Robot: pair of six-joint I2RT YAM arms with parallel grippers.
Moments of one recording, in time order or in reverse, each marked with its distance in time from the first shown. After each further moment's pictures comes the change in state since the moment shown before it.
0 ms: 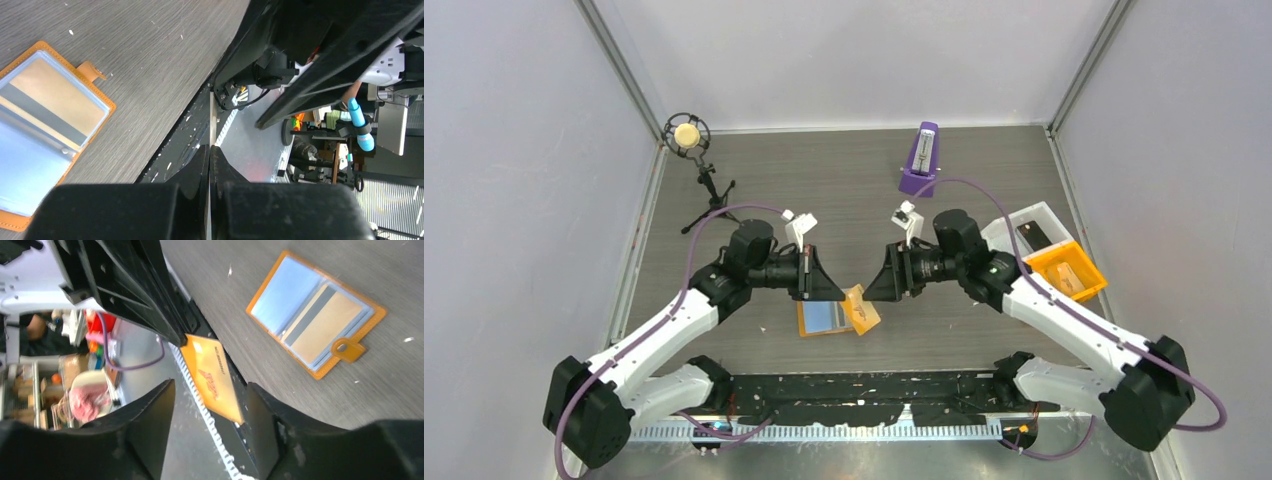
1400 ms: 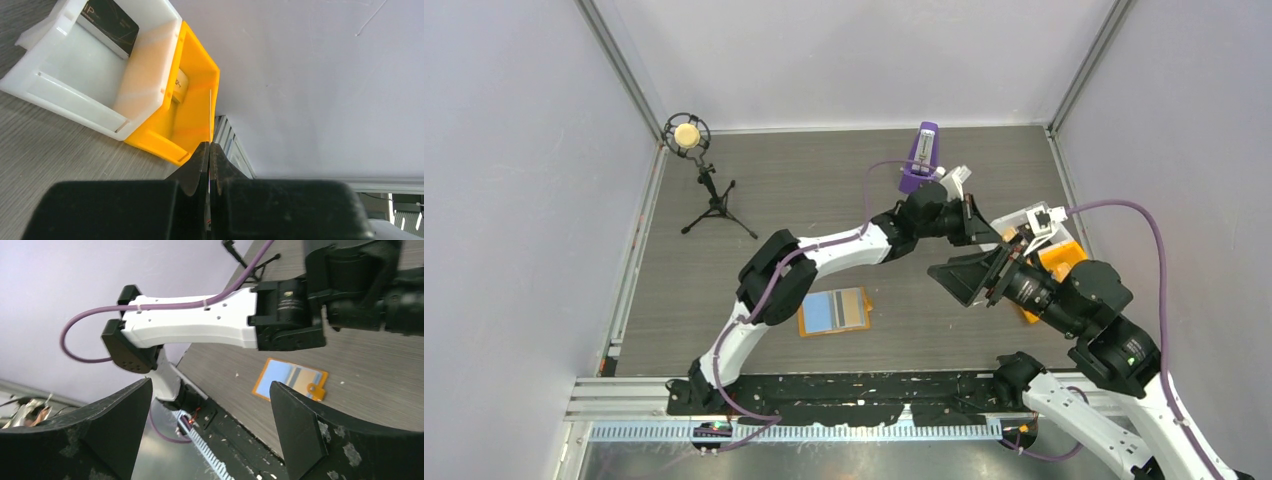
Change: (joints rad) left arm -0.396 1.234 1.096 0.470 -0.378 -0.327; right arm -0.019 -0.634 0.177 -0.294 0.489 0.172
